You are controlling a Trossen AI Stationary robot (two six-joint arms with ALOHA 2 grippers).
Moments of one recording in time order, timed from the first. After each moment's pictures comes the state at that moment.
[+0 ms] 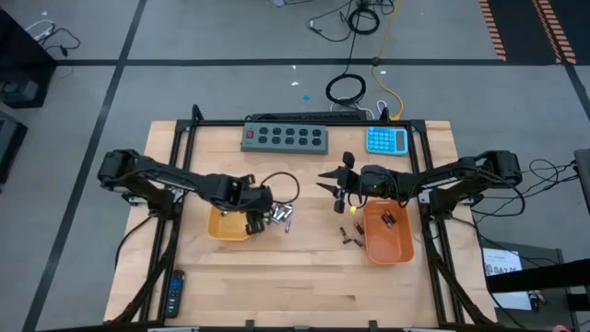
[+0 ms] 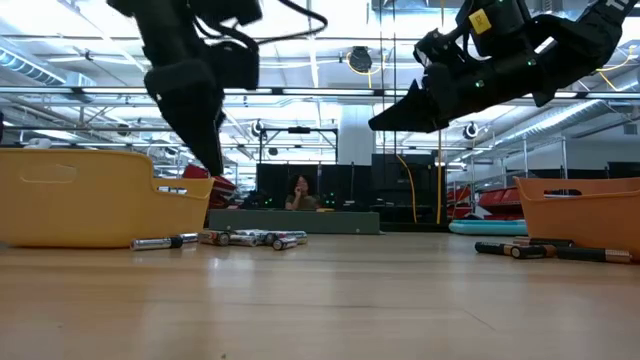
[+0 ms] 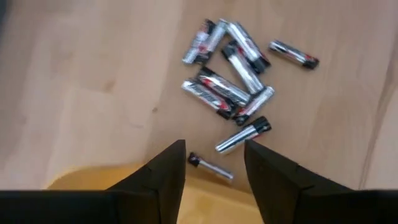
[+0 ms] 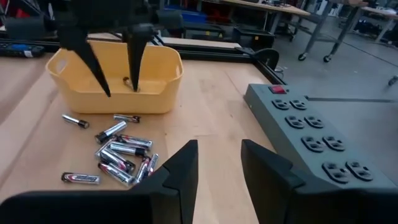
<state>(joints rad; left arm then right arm) -0.11 1.54 1.00 -0.69 -0.17 -0.25 -0.08 1.38 0.49 0.65 0.18 -0.10</state>
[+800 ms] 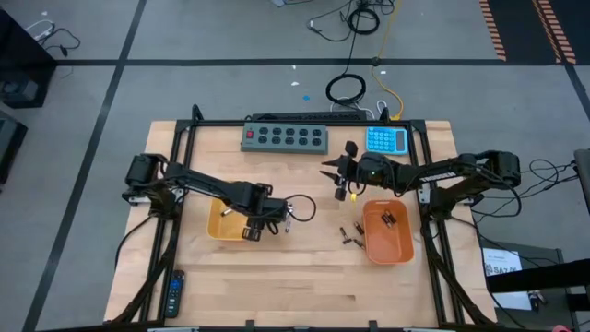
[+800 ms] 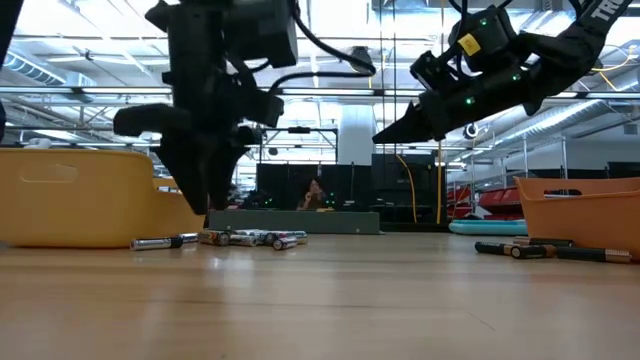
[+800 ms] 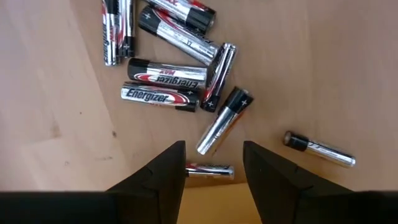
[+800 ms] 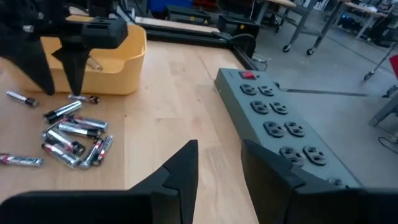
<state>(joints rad) -0.12 1.78 1.16 -0.84 -0.11 0.15 -0.23 1.38 0.49 0.61 0.10 -0.20</state>
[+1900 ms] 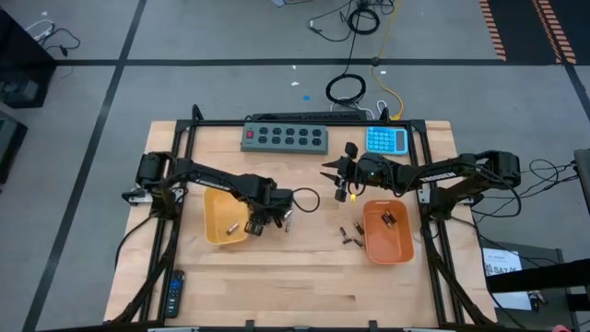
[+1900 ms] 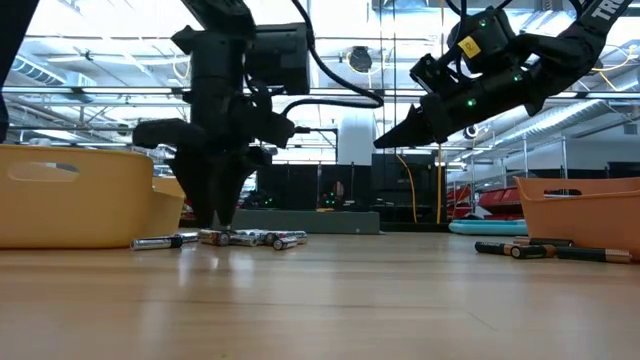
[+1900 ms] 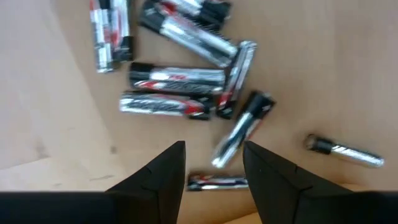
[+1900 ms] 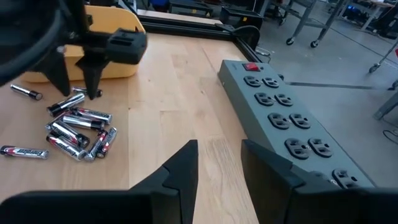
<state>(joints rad) -0.02 1.85 1.21 -0.87 -0.02 0.27 -0.23 1.38 0.49 0.58 0.10 -0.18</state>
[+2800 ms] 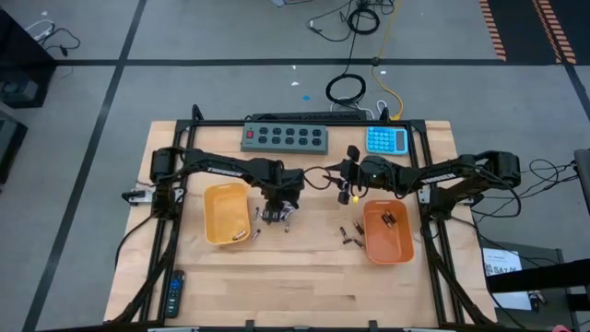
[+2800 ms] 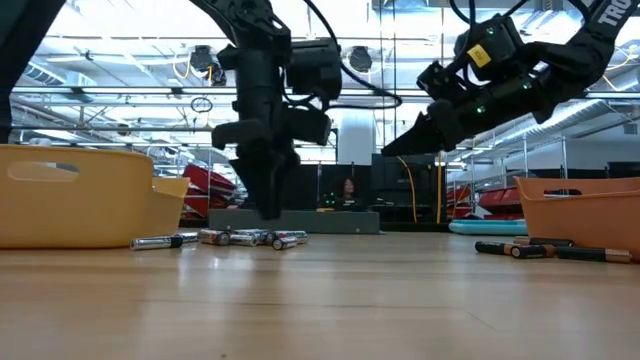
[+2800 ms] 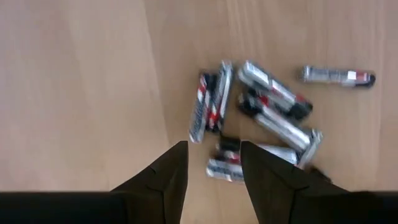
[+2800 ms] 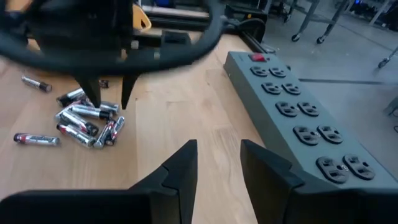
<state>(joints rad) 0.11 1.94 1.36 -0.83 0.06 0.24 -0.23 1.38 0.43 0.64 0.08 -0.15</state>
